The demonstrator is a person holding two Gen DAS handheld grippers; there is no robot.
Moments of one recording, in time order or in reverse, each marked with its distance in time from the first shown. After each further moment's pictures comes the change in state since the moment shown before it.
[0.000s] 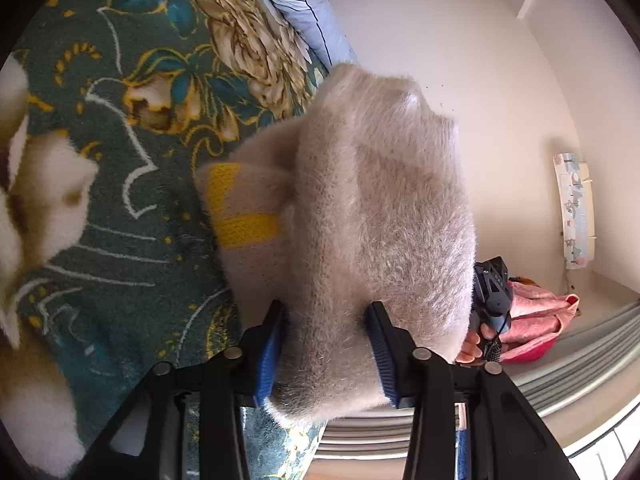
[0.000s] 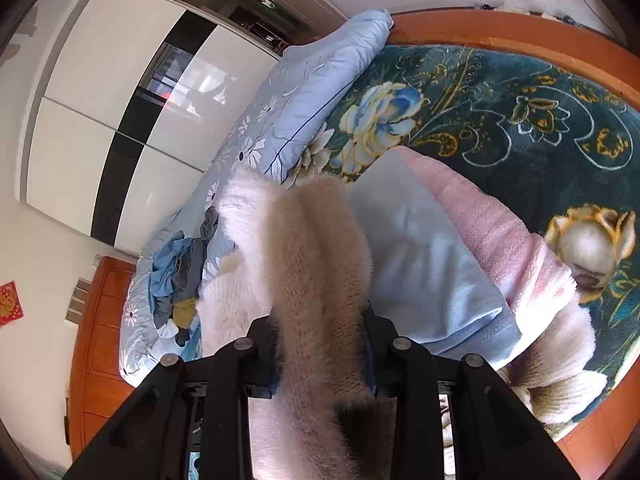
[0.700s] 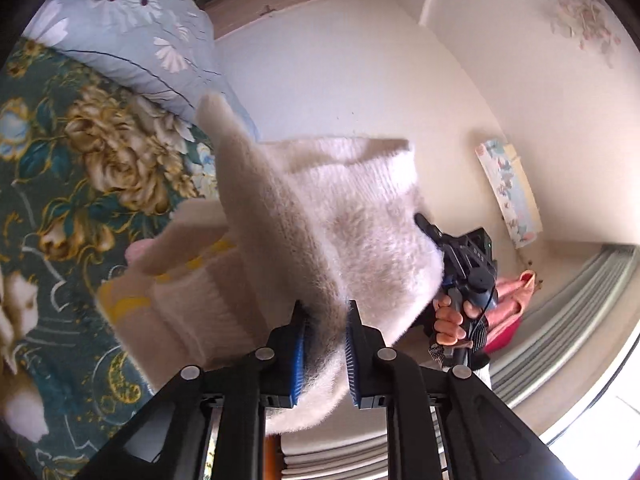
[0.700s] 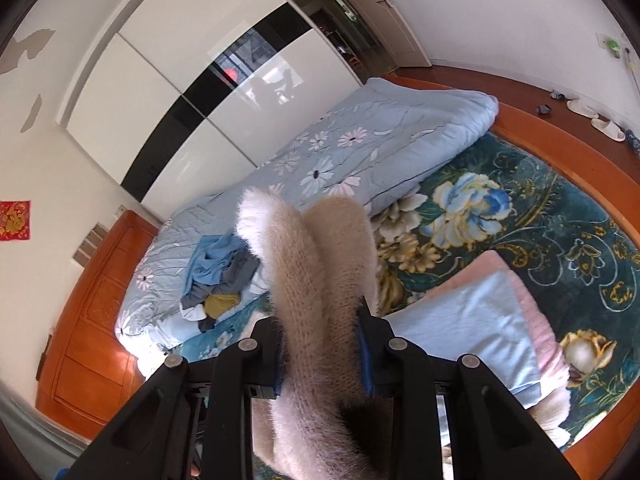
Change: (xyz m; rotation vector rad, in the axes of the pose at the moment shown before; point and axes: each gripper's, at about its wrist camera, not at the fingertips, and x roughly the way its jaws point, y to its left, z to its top) left arm -0.022 -0.134 0.000 0.247 -0.103 -0.174; right arm -0.057 0.139 0.036 -0.288 -0.052 0.019
